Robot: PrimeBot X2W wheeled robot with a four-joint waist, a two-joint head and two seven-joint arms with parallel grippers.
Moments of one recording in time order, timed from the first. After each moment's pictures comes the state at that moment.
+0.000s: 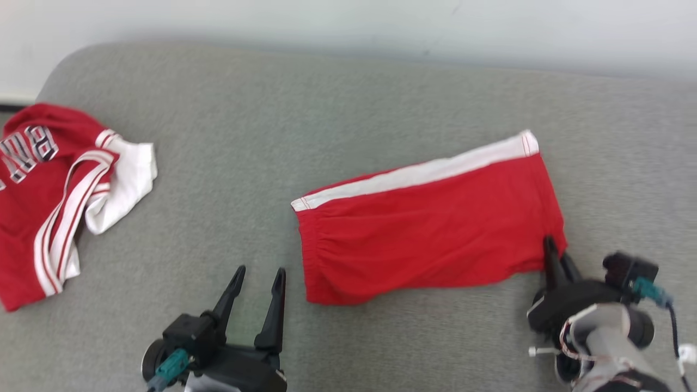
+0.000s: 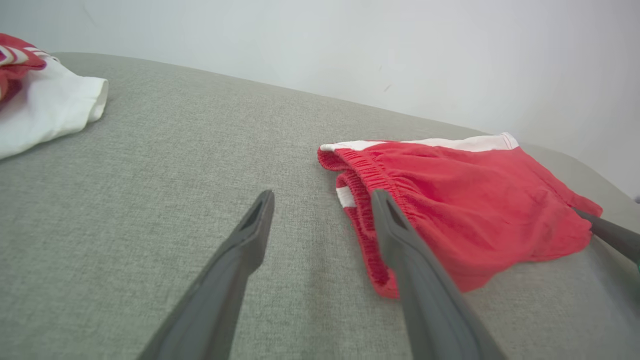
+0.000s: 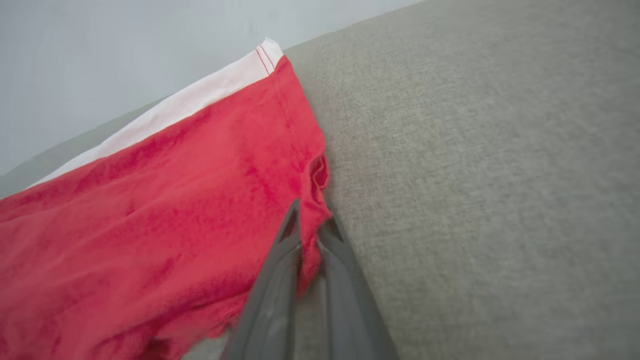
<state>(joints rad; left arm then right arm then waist) -0.22 0.06 -0.24 0.36 -0.34 -0.13 -0.26 -0.48 -0.21 0.08 0.88 0.53 0.13 -0.27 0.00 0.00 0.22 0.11</state>
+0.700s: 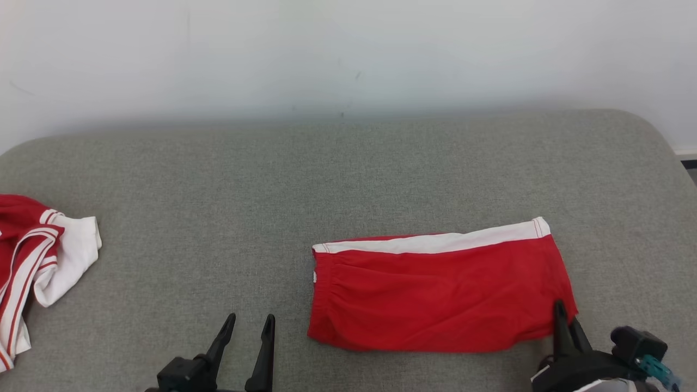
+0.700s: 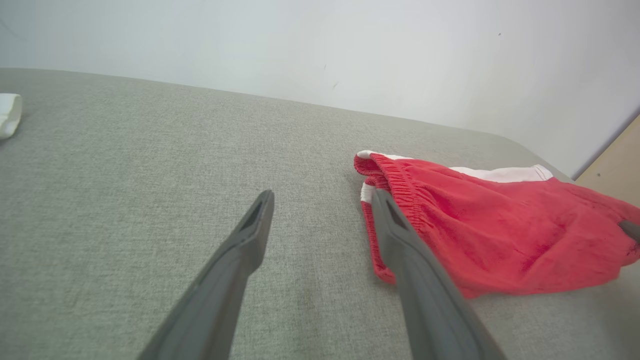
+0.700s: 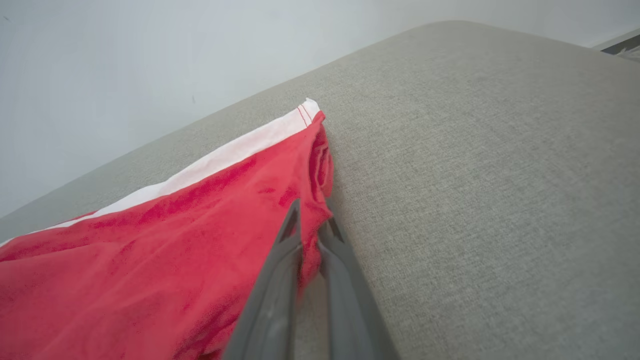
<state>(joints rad) -0.10 0.07 -0.21 0.37 -0.33 -0.13 -0.26 -0.18 -0.10 -0.10 0.65 0.40 0.13 -0.26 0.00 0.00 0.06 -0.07</state>
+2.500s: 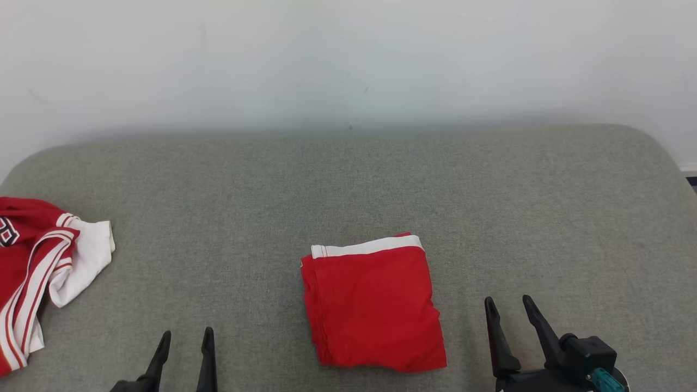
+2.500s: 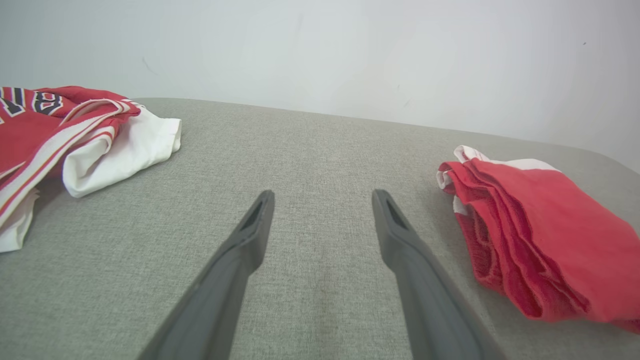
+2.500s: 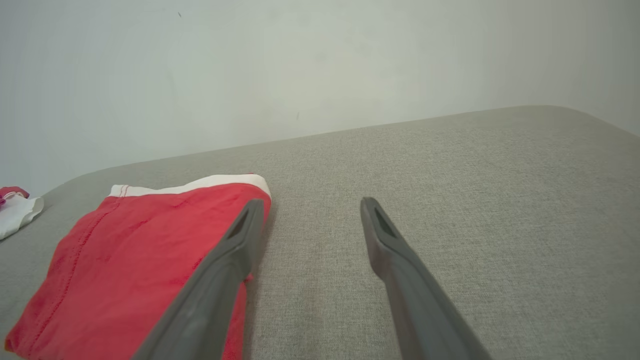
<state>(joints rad) -0.02 0.06 0.00 0.32 -0.20 -0.13 -0.26 -0.06 -0.05 0.06 0.35 0.21 0.13 -0.26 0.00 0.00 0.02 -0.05</state>
